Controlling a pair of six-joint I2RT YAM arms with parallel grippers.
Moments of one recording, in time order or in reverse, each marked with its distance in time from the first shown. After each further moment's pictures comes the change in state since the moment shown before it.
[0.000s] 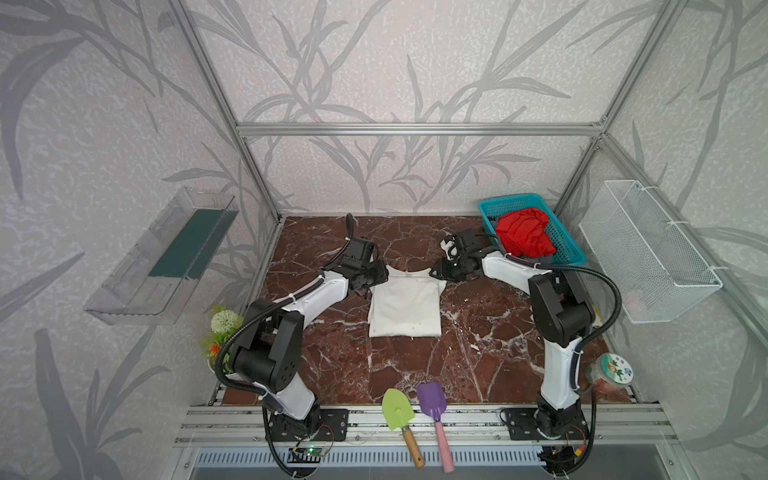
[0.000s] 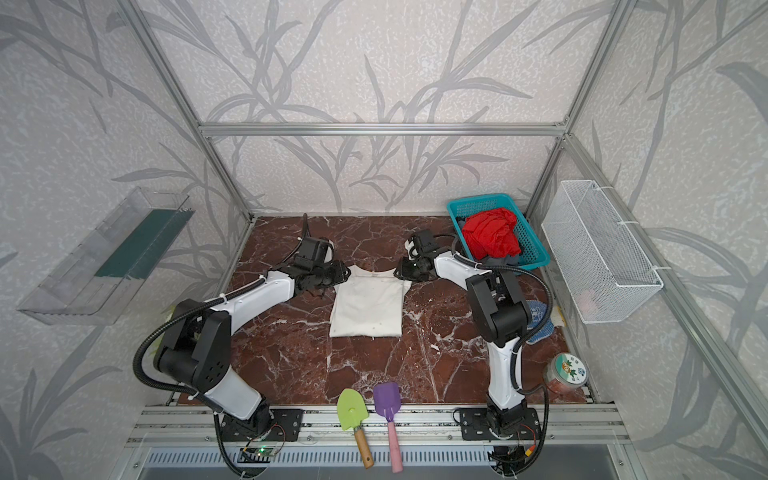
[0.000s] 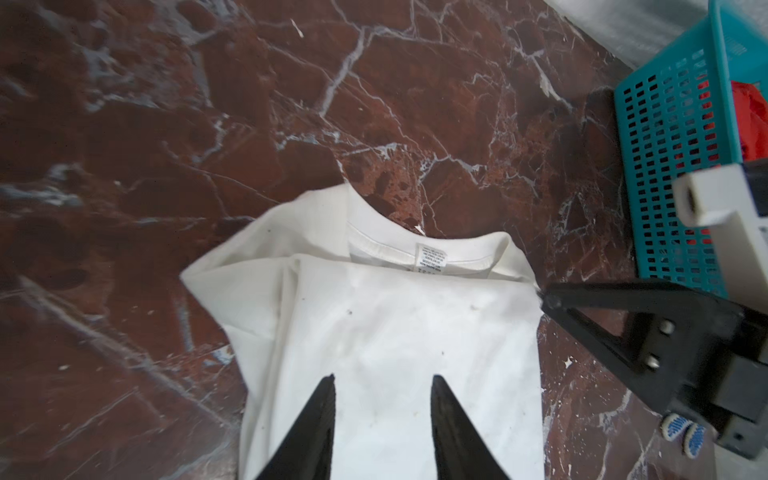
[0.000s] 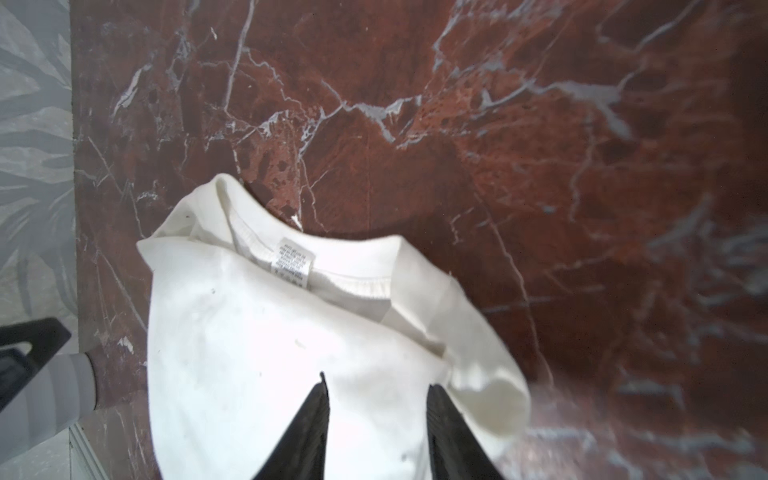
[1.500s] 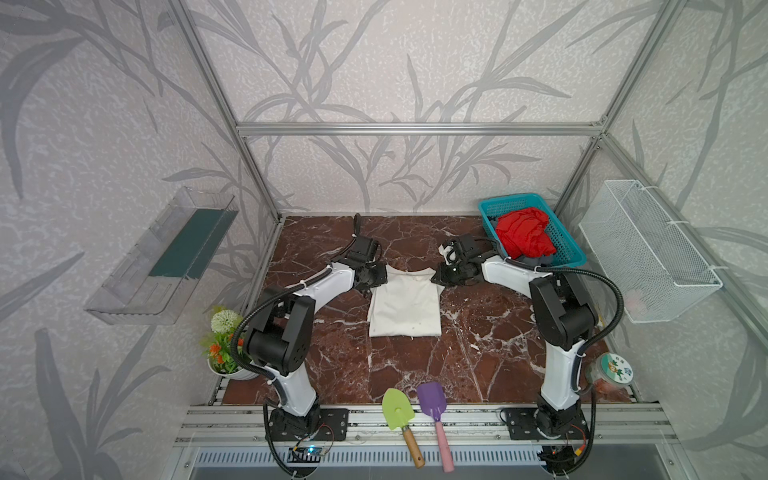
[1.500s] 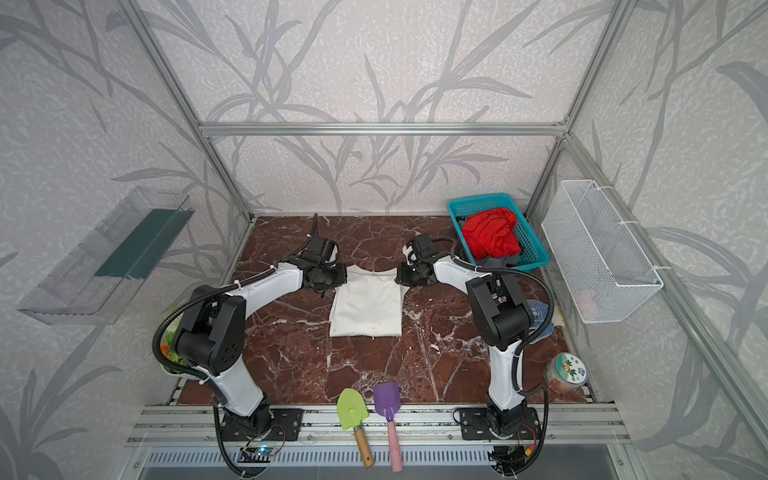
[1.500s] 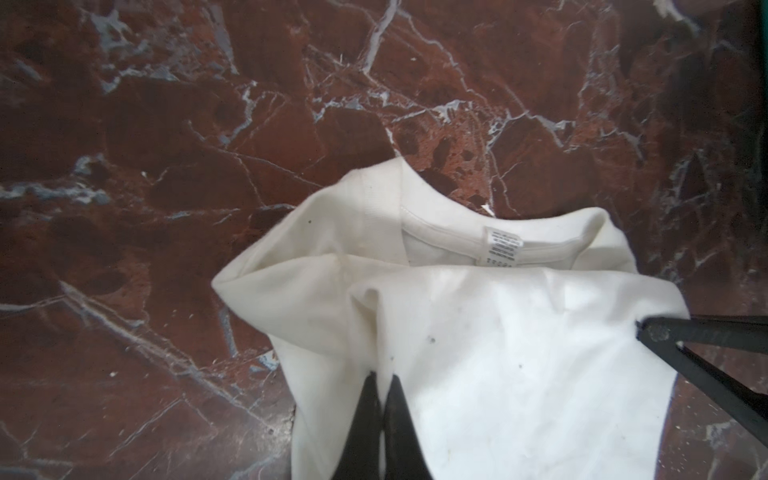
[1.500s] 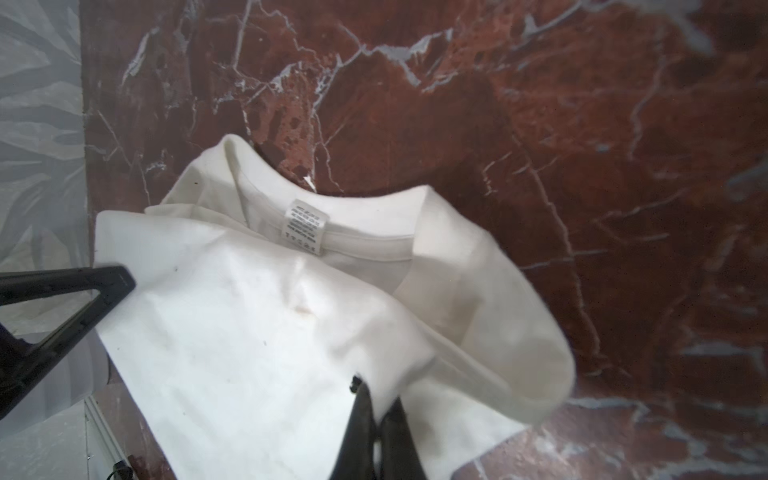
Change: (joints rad) left arm 0.003 0.104 0.090 -0.121 -0.038 0.095; right arm 0.021 -0.011 -0.044 0.032 -0.041 0.013
